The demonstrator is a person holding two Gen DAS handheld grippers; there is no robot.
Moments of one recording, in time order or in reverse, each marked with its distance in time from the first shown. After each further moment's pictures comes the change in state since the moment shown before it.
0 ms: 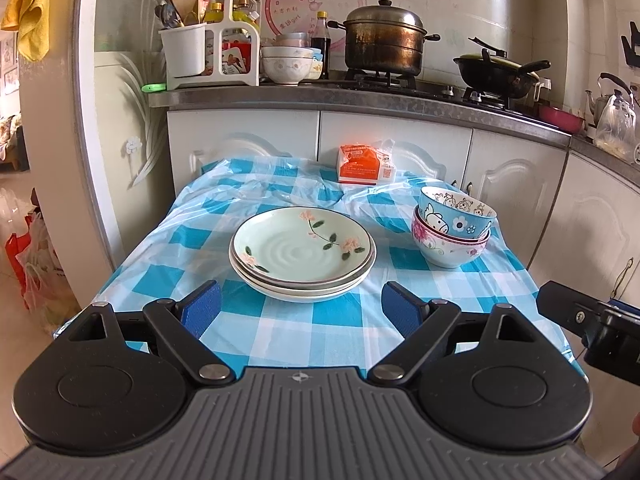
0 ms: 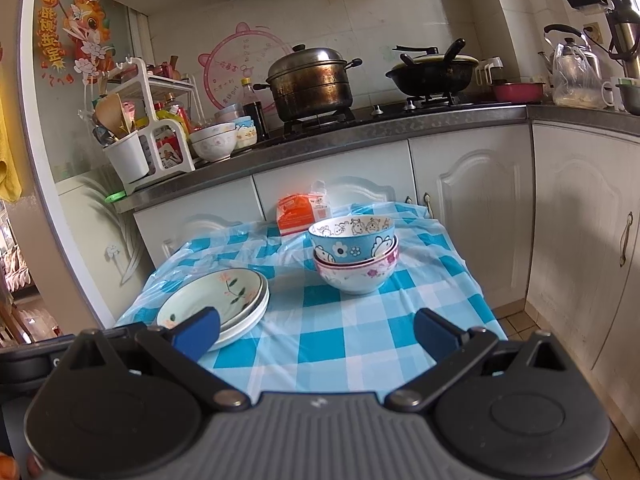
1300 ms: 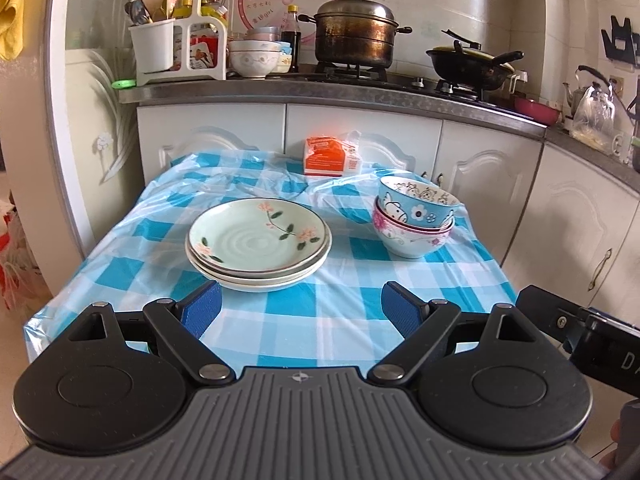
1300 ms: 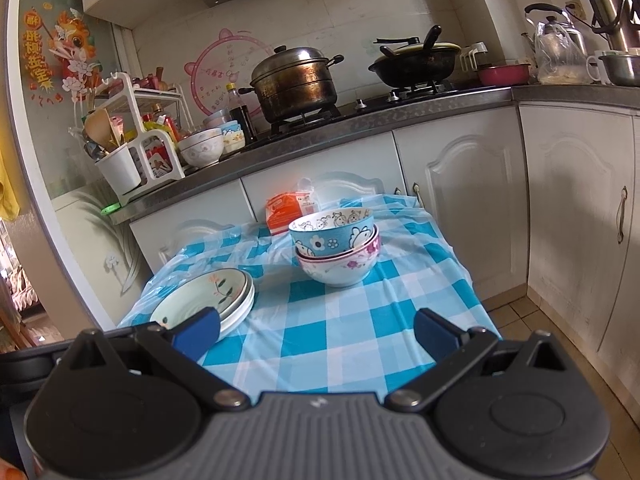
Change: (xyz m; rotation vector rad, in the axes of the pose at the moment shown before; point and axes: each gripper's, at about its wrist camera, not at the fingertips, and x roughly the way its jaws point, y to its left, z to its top) left arm 0.000 -0.009 -0.005 0.018 0.014 -0.096; right arm -0.007 -0.033 -0.006 0.070 0.000 0.018
